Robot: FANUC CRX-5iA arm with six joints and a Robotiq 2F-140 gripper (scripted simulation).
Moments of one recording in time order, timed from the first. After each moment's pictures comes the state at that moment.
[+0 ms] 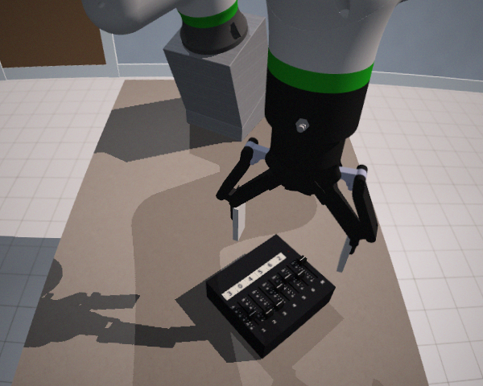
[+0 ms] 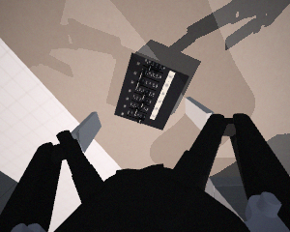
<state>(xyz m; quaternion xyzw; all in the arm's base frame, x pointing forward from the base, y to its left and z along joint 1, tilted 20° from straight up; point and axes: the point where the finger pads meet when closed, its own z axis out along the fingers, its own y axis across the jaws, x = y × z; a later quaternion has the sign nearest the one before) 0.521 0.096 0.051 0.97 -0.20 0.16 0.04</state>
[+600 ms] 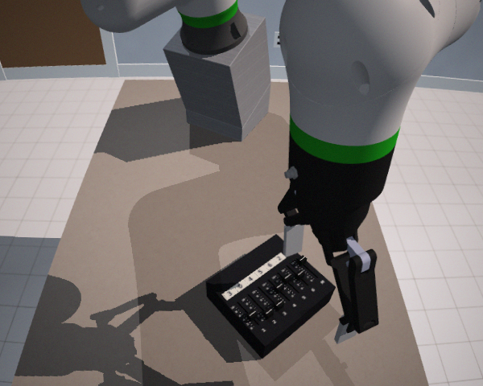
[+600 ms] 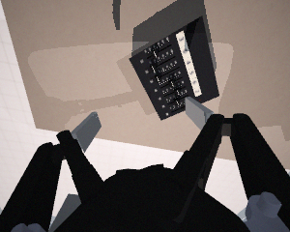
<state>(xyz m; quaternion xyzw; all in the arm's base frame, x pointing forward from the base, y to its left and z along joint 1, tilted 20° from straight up) 0.581 0.127 0.029 0.81 -0.57 0.15 -0.06</state>
